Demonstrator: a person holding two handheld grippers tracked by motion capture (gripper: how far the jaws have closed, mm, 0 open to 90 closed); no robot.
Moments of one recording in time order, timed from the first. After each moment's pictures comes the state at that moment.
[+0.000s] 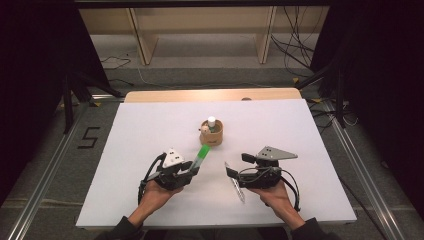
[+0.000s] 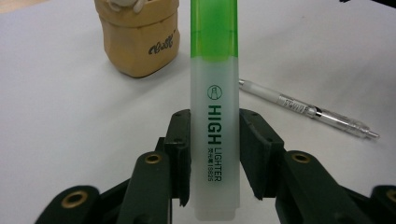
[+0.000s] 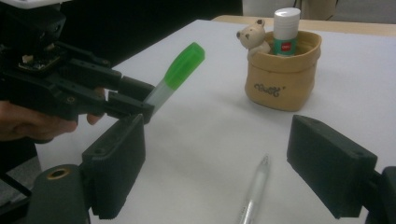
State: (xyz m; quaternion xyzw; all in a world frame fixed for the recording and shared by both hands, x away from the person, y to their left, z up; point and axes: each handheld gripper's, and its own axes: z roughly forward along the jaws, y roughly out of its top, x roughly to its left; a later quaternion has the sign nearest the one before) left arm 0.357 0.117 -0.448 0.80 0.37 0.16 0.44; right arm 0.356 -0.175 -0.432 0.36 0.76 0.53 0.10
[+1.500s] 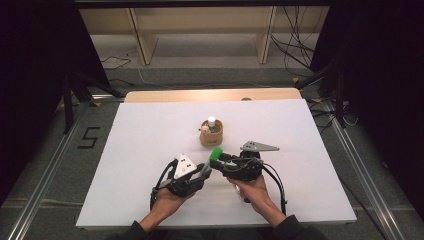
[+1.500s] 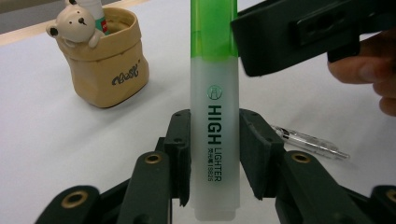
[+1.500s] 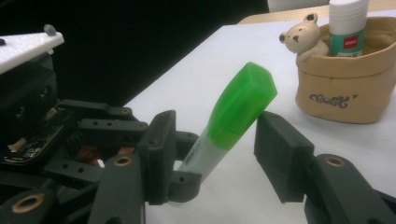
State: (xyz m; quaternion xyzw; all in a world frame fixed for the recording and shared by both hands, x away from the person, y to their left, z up) left arm 0.340 0.087 -0.450 0.79 0.34 0.19 0.47; right arm 0.377 -0.133 -0.440 0.38 0.73 0.57 0.01
